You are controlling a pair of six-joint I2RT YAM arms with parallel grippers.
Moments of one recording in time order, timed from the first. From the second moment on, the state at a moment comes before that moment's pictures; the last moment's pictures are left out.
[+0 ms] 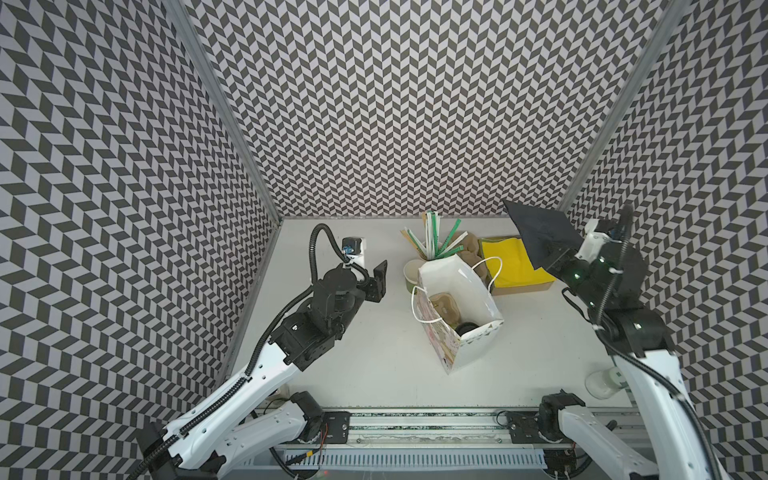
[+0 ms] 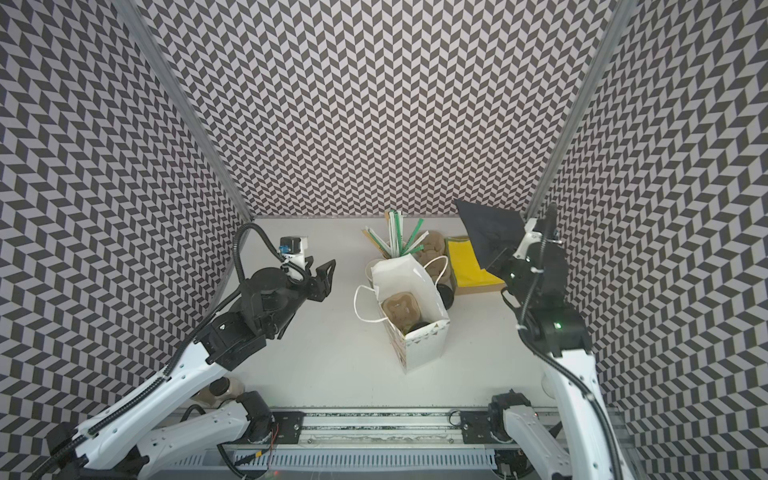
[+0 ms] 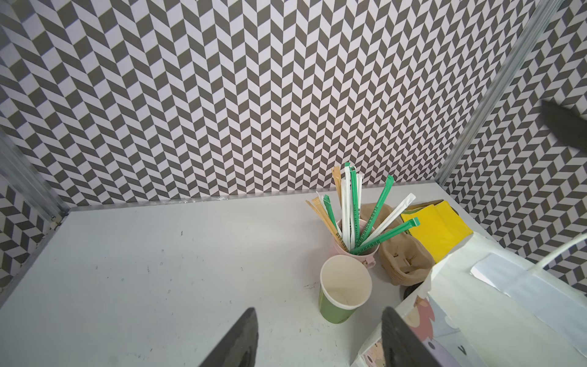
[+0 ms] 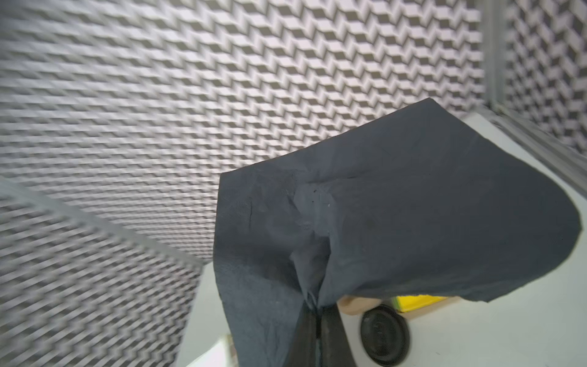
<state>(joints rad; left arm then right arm) -0.74 0.91 0.96 -0.29 -0.41 -0.27 0.11 0.81 1.15 -0.52 -0.12 0.64</state>
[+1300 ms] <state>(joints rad) -0.69 0.89 0.93 -0.25 -0.44 -0.28 1.02 1.20 1.24 -0.91 0.33 0.83</state>
